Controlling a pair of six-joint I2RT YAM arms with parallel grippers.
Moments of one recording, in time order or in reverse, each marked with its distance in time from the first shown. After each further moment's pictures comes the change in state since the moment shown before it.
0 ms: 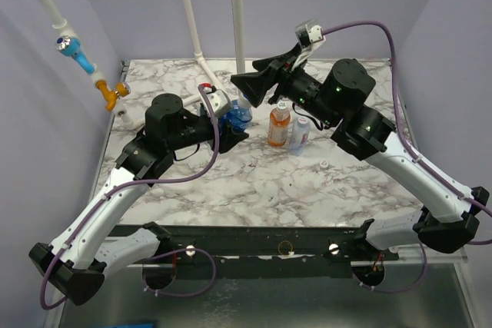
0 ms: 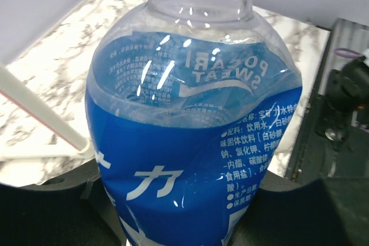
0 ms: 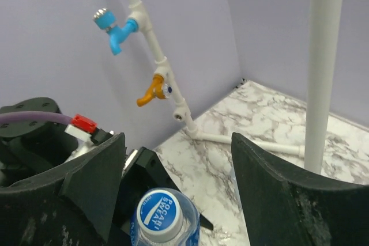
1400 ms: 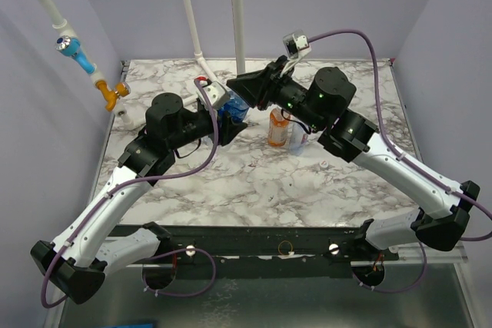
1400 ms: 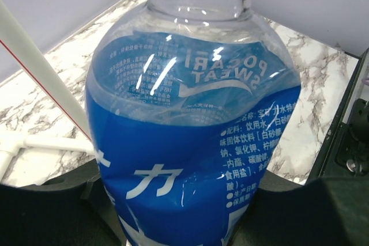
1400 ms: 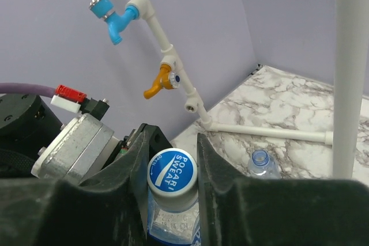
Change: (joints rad) left arm 0.000 0.012 -0.016 0.077 -0.167 -0.056; right arm 0.003 0.036 -0.103 0.086 0.022 0.113
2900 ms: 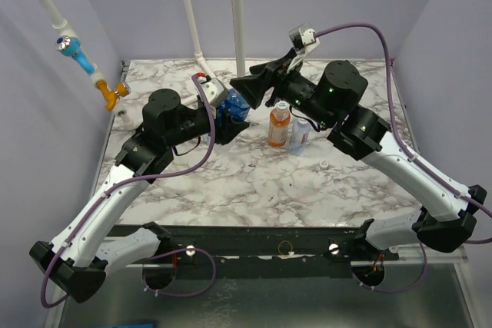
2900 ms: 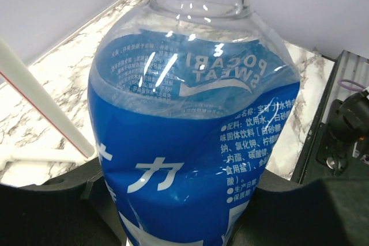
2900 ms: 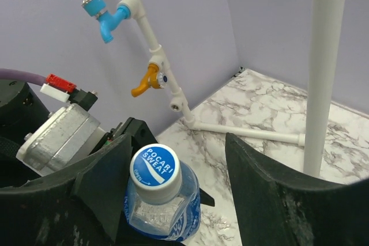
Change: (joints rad) left arm 0.005 0.012 0.060 -0.029 0.075 -0.023; right arm -0.009 -0.011 0.086 -0.121 0.002 -0.101
